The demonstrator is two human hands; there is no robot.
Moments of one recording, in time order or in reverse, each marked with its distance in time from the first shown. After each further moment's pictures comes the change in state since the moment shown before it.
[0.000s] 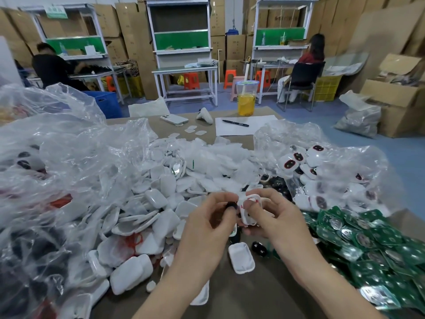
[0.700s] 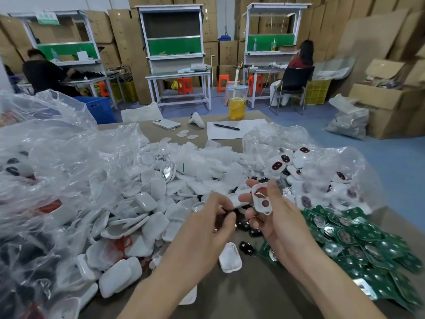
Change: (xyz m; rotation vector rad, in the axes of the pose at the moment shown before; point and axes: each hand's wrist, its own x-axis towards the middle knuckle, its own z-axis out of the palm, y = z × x) left_hand -0.002 0.005 0.003 0.571 -0.167 0.166; right_hand 0.004 -0.012 -0.016 0.296 0.060 0.083
